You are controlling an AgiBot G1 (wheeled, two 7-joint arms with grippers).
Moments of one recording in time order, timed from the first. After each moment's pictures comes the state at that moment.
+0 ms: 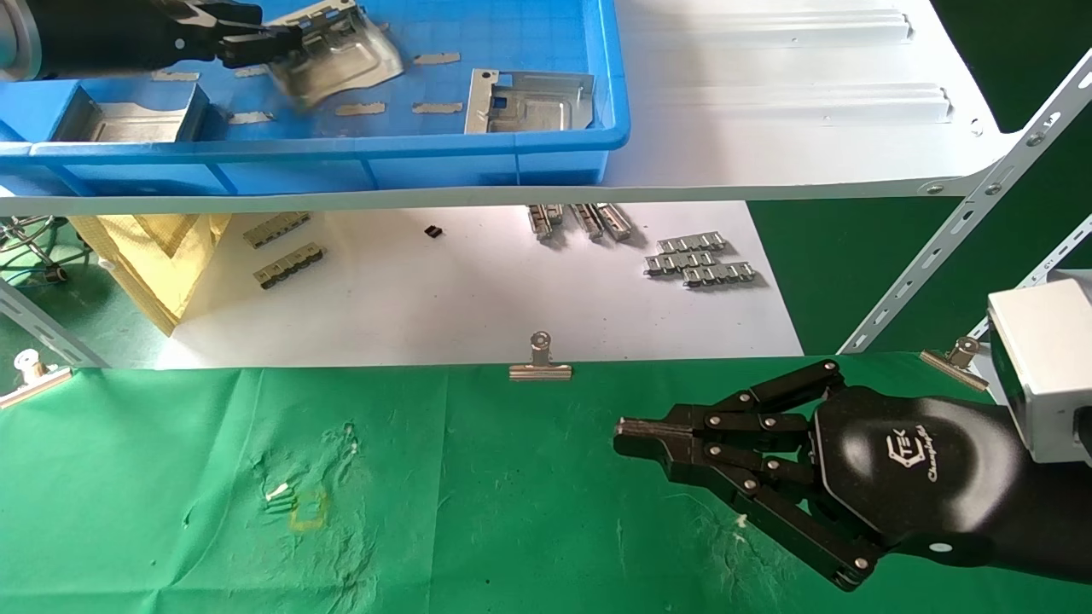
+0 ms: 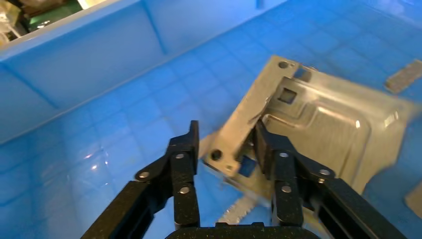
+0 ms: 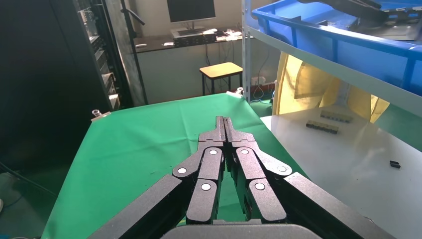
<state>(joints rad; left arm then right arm) -2.13 1.14 0.59 0.00 1.51 0.91 -0.11 1.09 -0.57 -0.38 1.25 -0.65 -1.45 0.13</state>
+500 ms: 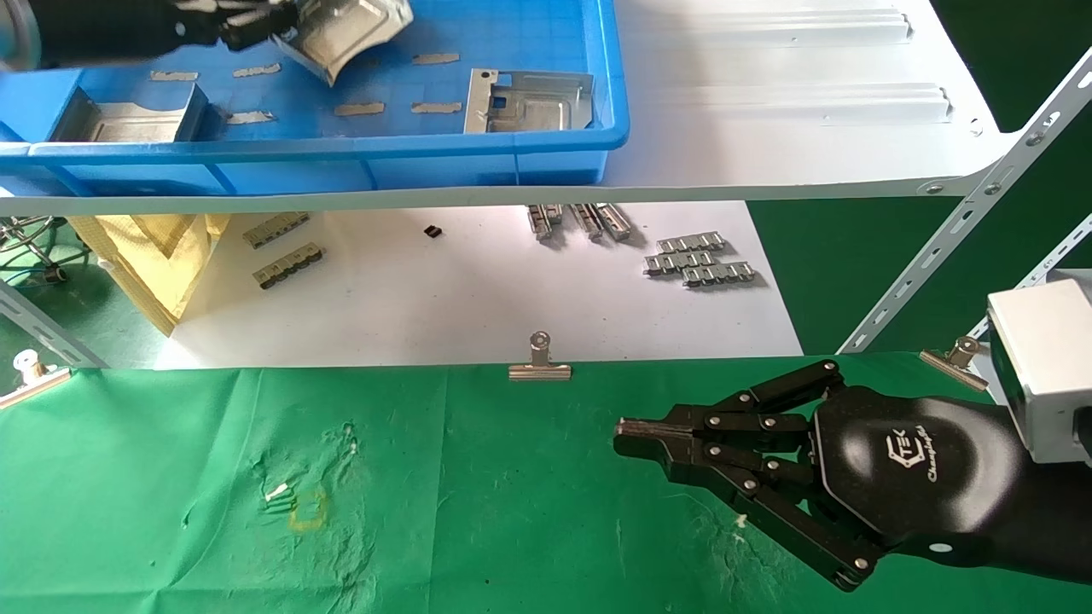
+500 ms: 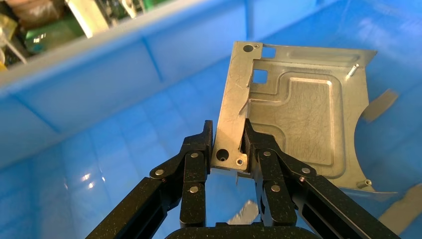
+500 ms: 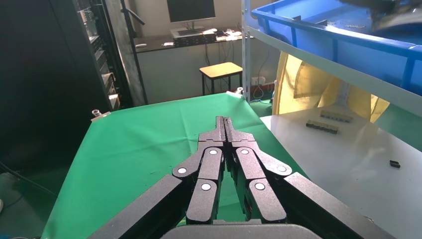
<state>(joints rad) -2.13 1.12 0.56 -0.02 1.47 0.94 -0.09 1.09 -0.57 -0.38 1.25 -0.65 -1.45 0.13</state>
